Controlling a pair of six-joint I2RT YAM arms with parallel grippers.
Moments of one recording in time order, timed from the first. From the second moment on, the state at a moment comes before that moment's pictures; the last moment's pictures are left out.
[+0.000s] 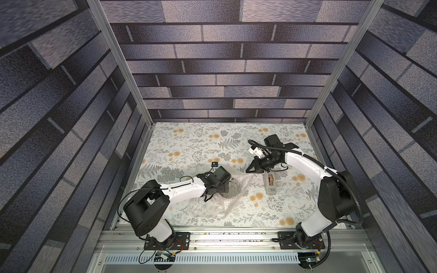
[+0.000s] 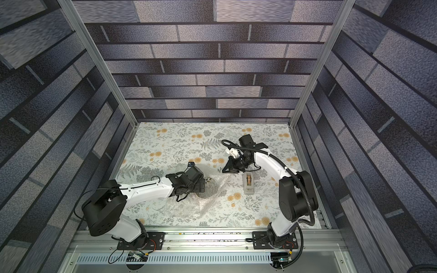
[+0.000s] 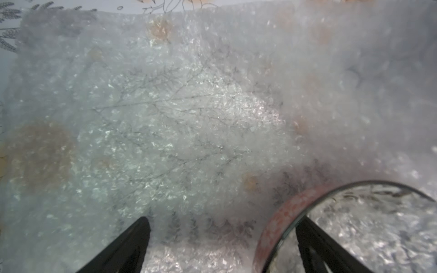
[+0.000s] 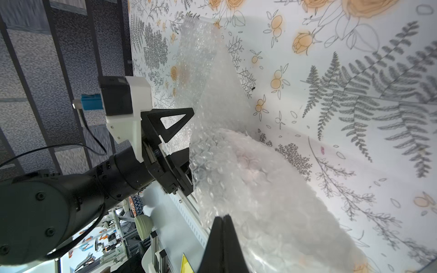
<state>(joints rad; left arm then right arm) -0.83 1.54 0.82 -0.39 -0.23 -0.71 0.37 1.61 1.20 -0.85 -0.80 0.26</state>
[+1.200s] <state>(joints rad) -0.82 1.57 0.85 -0.43 -0.26 -0.71 0.71 1.62 1.03 -0.43 -0.87 0.66</state>
